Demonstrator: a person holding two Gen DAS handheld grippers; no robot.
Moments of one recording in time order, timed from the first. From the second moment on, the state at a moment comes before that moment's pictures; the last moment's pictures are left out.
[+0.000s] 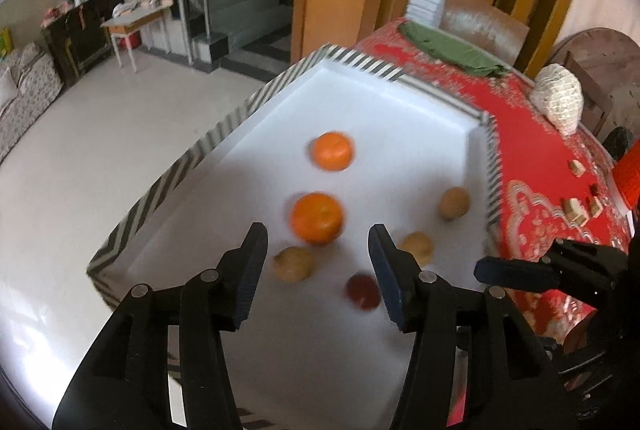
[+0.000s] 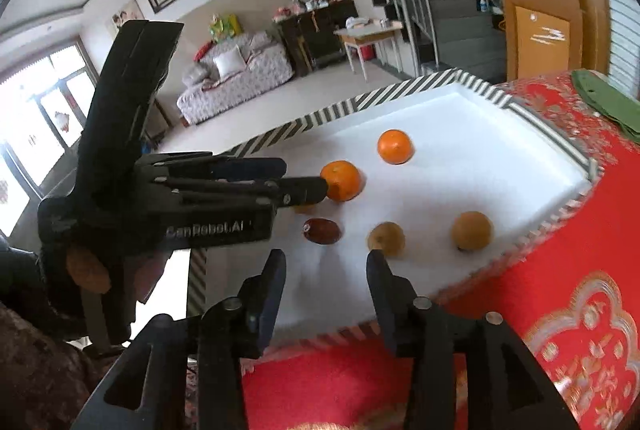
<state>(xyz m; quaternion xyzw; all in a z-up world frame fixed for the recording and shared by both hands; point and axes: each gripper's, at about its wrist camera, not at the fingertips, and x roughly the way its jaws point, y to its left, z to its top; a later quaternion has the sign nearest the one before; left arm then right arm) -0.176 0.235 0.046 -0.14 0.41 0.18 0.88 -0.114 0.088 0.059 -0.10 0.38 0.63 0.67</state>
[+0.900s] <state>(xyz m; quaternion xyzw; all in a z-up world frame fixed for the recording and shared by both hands) -0.016 0.031 0.068 -0.08 0.39 -0.01 0.92 -0.003 -0.226 0.075 0.10 0.38 0.26 0.88</state>
